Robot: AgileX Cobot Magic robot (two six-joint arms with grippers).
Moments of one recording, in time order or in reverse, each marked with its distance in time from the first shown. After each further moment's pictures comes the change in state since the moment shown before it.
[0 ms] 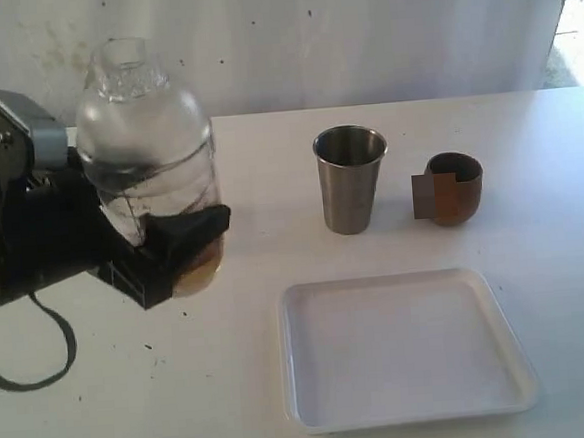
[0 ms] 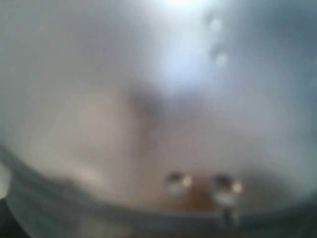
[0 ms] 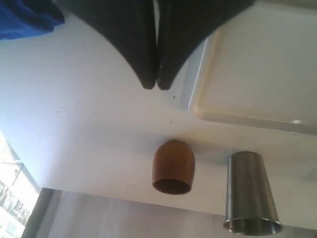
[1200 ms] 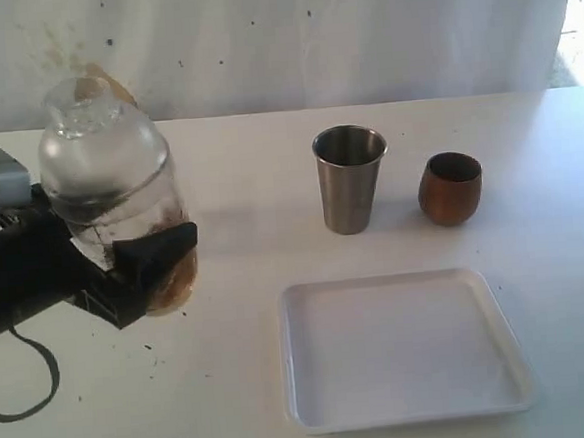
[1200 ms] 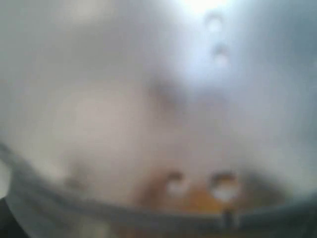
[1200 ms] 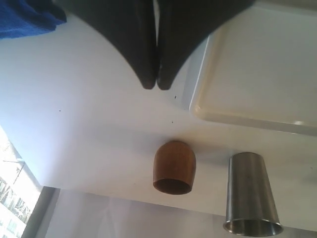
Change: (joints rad) left arm 0.092 0.049 0.138 -0.136 -0.201 0.106; right arm 0.000 0.000 -0.001 0.000 -0.002 -0.009
